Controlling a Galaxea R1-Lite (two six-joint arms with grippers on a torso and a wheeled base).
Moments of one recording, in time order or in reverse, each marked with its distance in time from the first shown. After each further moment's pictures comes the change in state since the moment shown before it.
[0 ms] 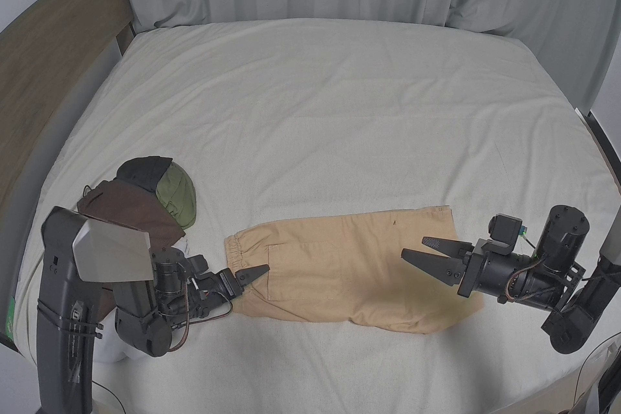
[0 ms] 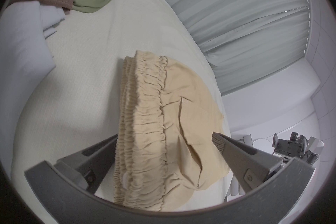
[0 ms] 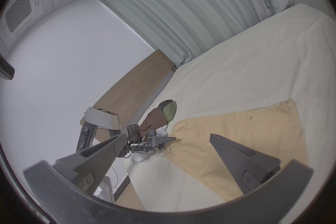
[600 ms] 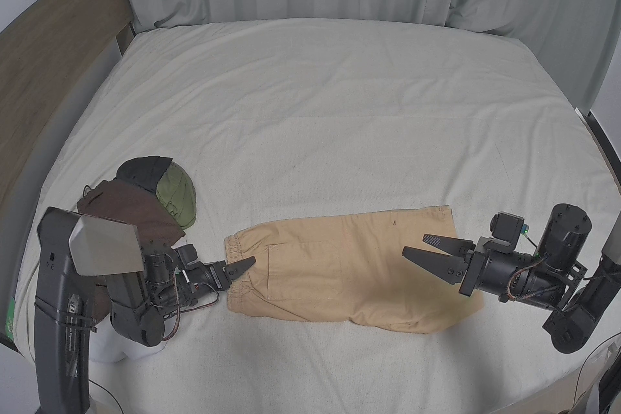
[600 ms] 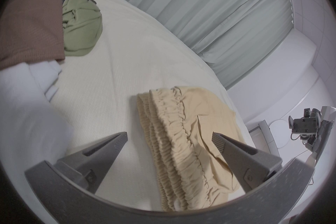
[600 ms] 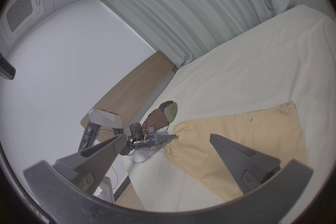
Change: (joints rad) left arm 0.082 0.022 -0.067 -0.007 0.000 0.253; right arm 0.000 -0.010 -0.001 0.000 0.002 -0.001
